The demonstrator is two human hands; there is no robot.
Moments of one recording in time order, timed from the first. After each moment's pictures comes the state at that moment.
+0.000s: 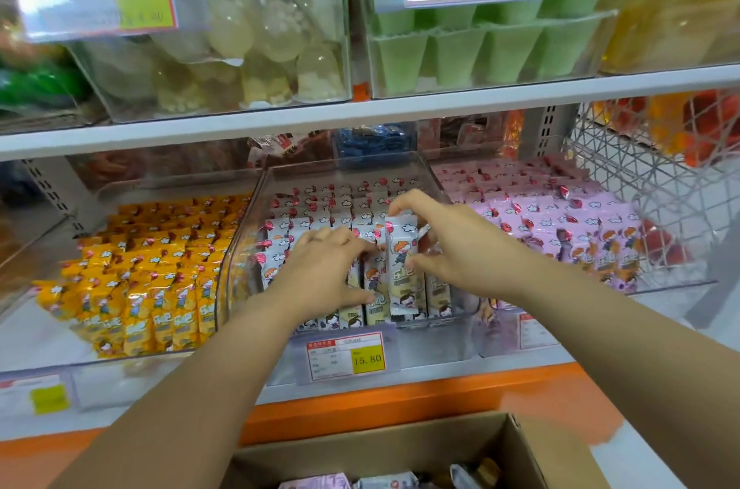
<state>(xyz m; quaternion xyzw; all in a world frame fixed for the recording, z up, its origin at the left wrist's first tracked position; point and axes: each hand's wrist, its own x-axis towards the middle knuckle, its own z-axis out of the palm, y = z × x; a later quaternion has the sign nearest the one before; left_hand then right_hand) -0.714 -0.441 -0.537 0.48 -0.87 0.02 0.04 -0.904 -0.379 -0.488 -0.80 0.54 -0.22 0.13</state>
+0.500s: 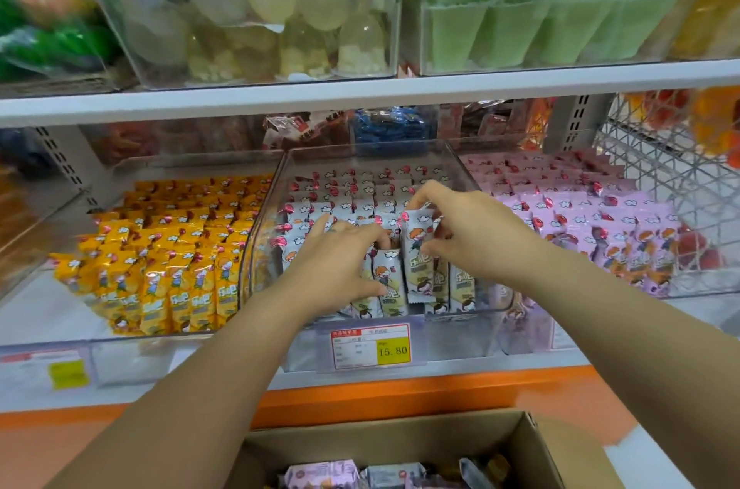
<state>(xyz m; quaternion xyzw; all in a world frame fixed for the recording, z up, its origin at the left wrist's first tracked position) -0.702 -0.432 -0.536 0.49 -0.86 -0.05 0.09 -0.885 -0.398 -0.494 -0.79 0.59 -0.17 0.07</state>
